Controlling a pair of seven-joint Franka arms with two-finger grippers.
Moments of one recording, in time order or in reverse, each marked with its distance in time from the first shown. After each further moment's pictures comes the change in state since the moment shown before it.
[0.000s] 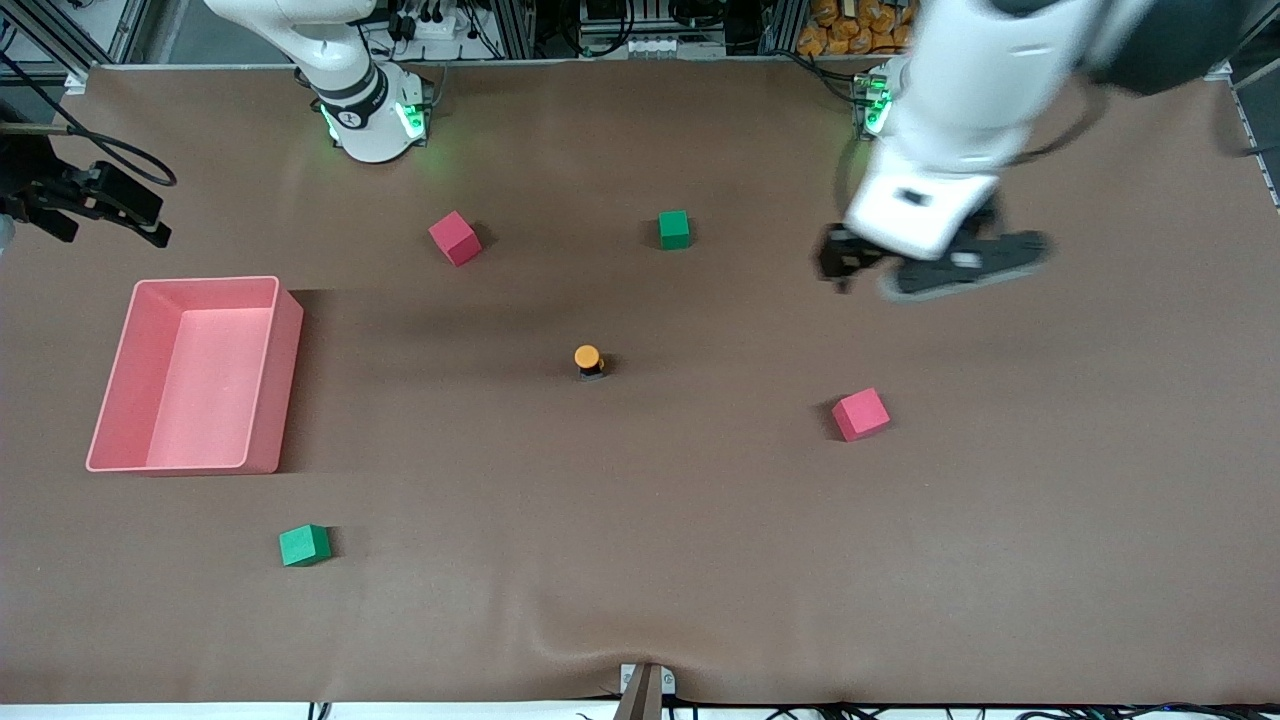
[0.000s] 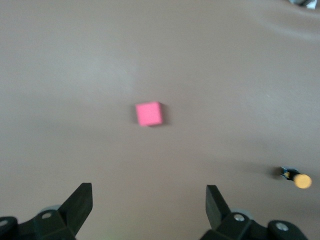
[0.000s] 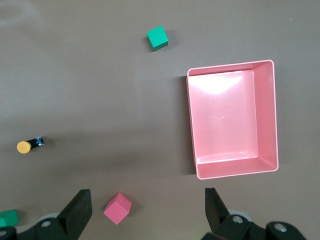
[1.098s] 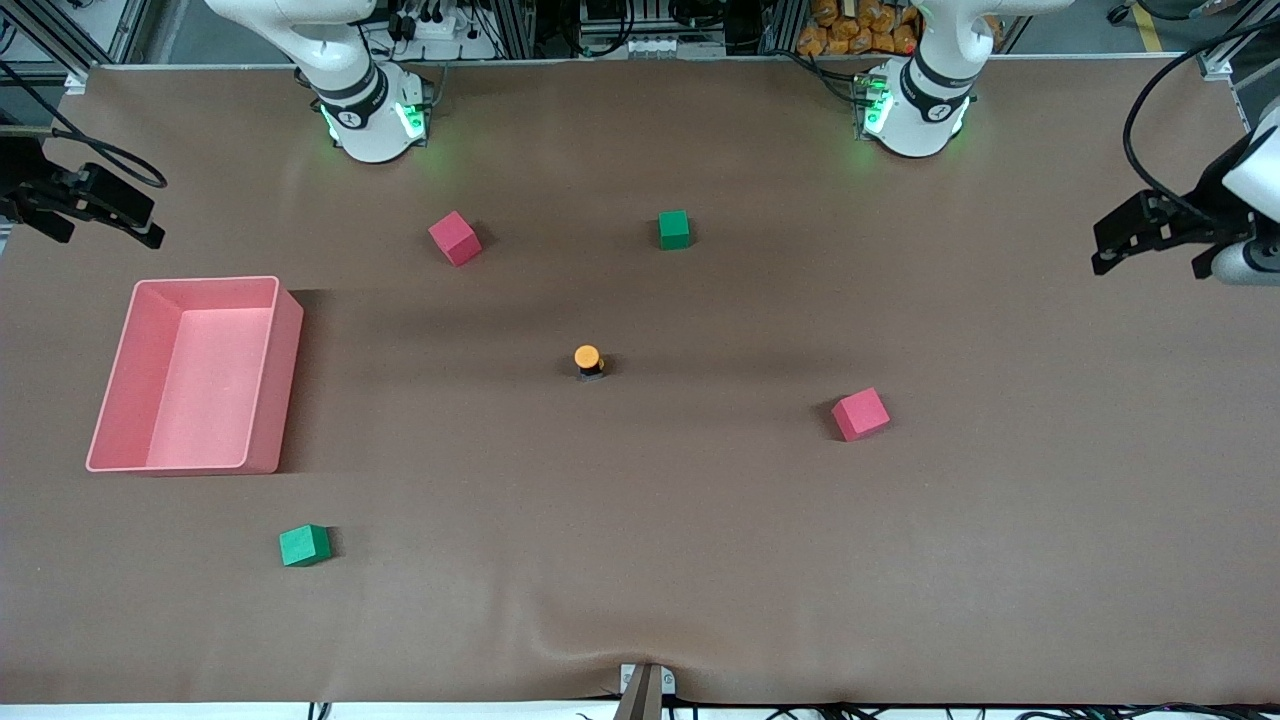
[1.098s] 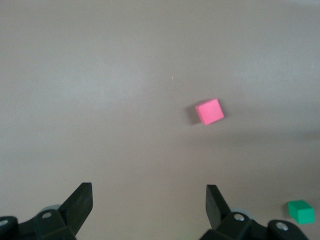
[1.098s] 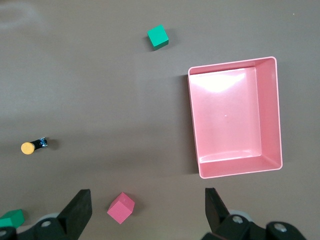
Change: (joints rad) left arm 0.228 -0.180 0.149 -0.177 -0.116 -0.001 0.601; right arm -0.017 0.003 -0.001 0.000 0.022 -0.001 0.000
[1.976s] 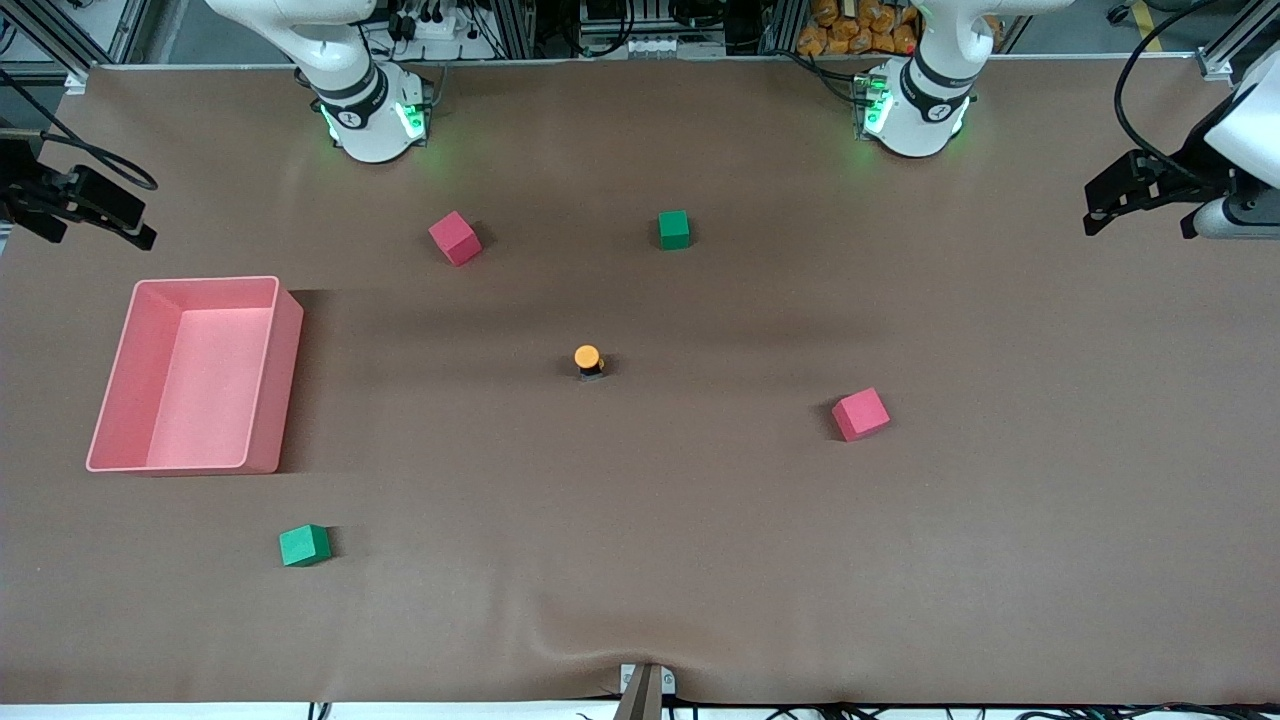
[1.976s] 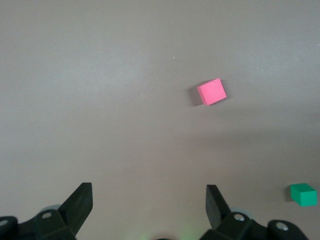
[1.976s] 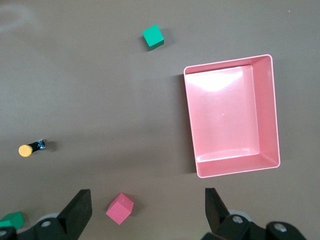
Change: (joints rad) left arm 0.000 -0.096 -0.005 -0.111 -0.002 -0.002 -0.003; right arm -0.019 0.001 0.000 0.000 0.001 -0.001 0.000
